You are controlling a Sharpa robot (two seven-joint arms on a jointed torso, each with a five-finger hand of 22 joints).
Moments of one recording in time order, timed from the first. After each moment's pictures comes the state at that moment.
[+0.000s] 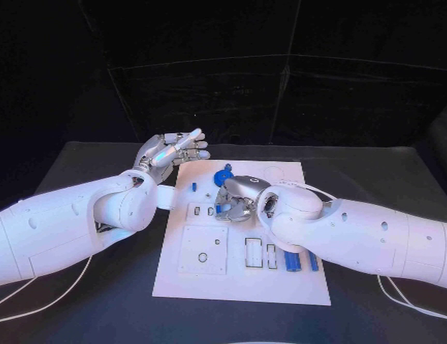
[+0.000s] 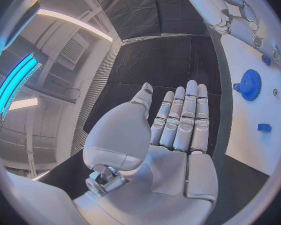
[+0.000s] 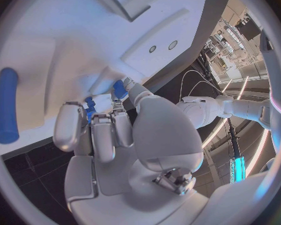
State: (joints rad) left arm 1.16 -0.83 0.00 1.51 0.04 -0.34 0.49; left_hand 1.26 0.10 -0.03 0.06 0.07 0.95 0.23 0.09 0.07 1.04 0.18 0.11 0.07 1.08 0.14 0.14 0.20 0.17 0.82 0.25 0.31 0.12; right arm 1.14 -0.52 -0.04 1.49 -1.52 -0.21 -0.33; right_hand 1.30 0.00 0.26 -0.03 0.16 1.00 0.14 0.19 0.06 1.44 0.05 1.42 1.31 1.47 -0.03 1.54 1.31 0.09 1.37 0.08 1.41 1.12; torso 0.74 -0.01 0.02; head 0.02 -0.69
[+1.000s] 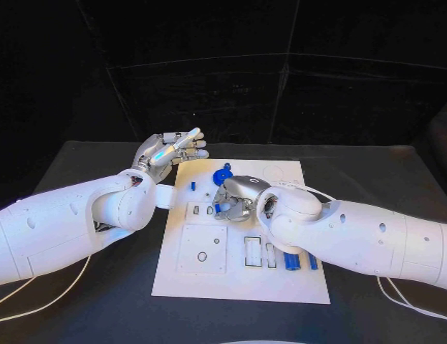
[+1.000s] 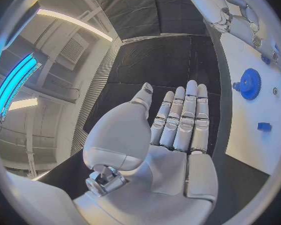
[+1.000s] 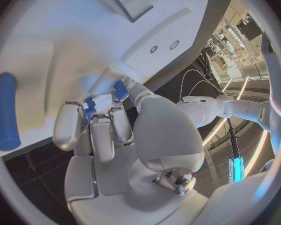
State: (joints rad) left arm 1.16 -0.83 0.00 1.51 0.04 -0.34 0.49; left_hand 1.26 0.10 -0.03 0.06 0.07 0.95 0.23 0.09 0.07 1.04 0.18 0.11 0.07 1.08 0.14 0.14 0.20 0.17 0.82 0.25 0.31 0.12; right arm 1.13 -0.52 -0.04 1.49 -1.53 -0.24 -0.33; right_hand 1.26 -0.06 0.26 -0.01 0.14 0.92 0.16 0.14 0.06 1.41 0.07 1.39 1.31 1.47 -0.01 1.53 1.31 0.09 1.37 0.09 1.40 1.12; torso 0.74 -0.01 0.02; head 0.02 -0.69
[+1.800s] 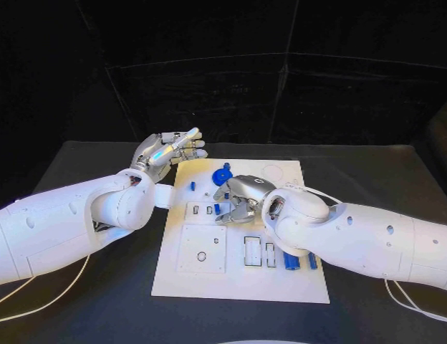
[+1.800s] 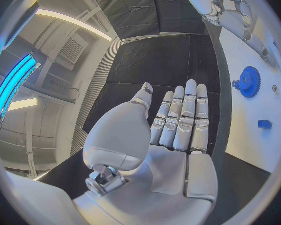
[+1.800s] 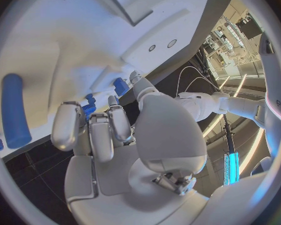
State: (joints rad) left arm 1.16 -0.83 0.00 1.50 0.04 -0.34 0.48; left_hand 1.26 0.10 -0.03 0.05 0.07 0.96 0.21 0.09 0.07 1.07 0.16 0.11 0.07 1.11 0.13 0.14 0.21 0.17 0.84 0.25 0.31 0.12; right arm 1.13 -0.57 -0.04 1.52 -1.51 -0.31 -0.26; right_hand 1.27 -0.12 0.13 0.03 0.16 0.79 0.18 0.11 0.06 1.39 0.09 1.38 1.31 1.47 0.01 1.53 1.31 0.09 1.37 0.11 1.40 1.12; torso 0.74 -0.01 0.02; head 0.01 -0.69
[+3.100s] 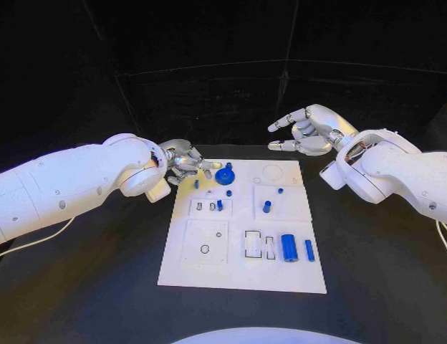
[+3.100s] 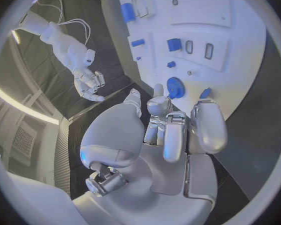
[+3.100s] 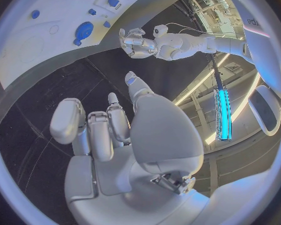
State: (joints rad) left arm 1.29 -0.72 -0.04 1.37 -0.80 0.00 -0.38; left_hand 1.09 0.08 -0.12 0.24 0.07 1.00 0.07 0.45 0.34 1.30 -0.01 1.08 0.97 1.47 -0.07 1.55 1.31 0.09 1.44 0.03 1.34 1.14; right arm 1.28 -0.84 -0.01 1.50 -0.92 -0.37 0.15; right_hand 1.34 -0.07 0.07 0.04 0.21 0.83 0.17 0.18 0.07 1.37 0.08 1.37 1.29 1.47 0.01 1.50 1.31 0.09 1.34 0.11 1.36 1.04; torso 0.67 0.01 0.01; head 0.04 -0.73
